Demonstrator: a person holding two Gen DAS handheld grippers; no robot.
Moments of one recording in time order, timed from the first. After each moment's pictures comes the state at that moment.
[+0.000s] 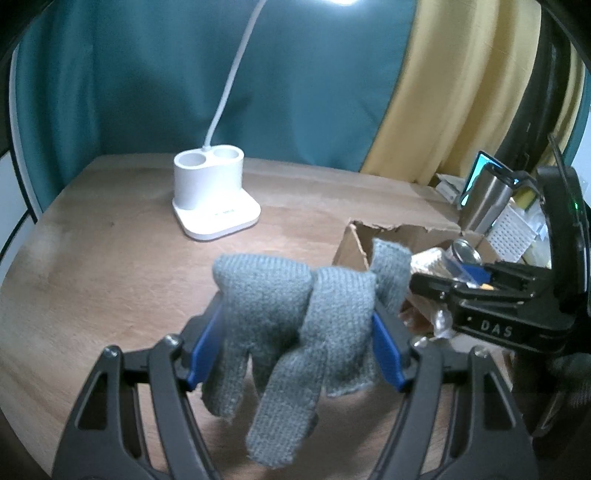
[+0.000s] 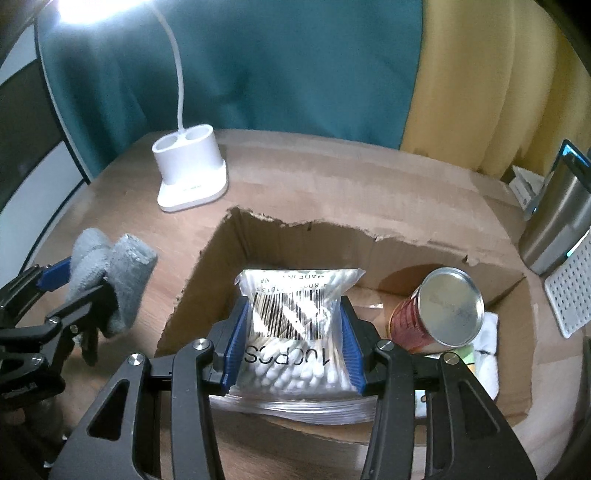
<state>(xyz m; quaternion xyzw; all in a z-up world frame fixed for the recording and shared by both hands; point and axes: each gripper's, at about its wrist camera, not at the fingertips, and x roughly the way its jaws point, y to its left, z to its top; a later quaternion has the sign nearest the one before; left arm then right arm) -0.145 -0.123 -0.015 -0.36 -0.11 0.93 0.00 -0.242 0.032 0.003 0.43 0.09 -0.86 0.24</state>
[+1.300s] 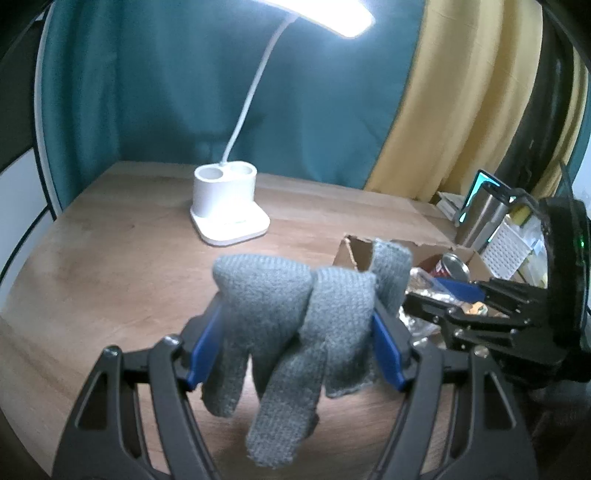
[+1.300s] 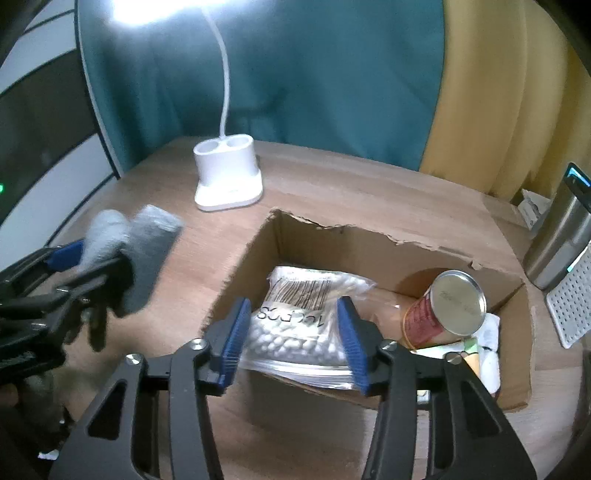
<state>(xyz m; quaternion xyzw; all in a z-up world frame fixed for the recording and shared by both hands) -0.118 -0.126 0.005 -0.33 -0.12 0.94 -0.02 -0.210 0.025 0.017 0.40 0.10 -0.87 0.28</state>
